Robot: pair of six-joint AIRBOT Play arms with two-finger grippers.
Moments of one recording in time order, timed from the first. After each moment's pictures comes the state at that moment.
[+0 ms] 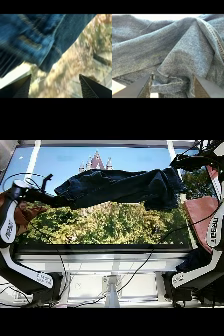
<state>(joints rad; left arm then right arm) 0.23 -1.79 1.43 0.83 -1.37 -0.80 -0.19 -1.73 1.99 -1.19 1.24 1.37</state>
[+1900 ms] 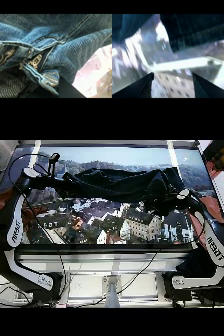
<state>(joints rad) 0.08 -1.74 1.55 0.77 -1.05 -0.74 -0.05 -1.52 1.07 -1.02 0.90 1.72</state>
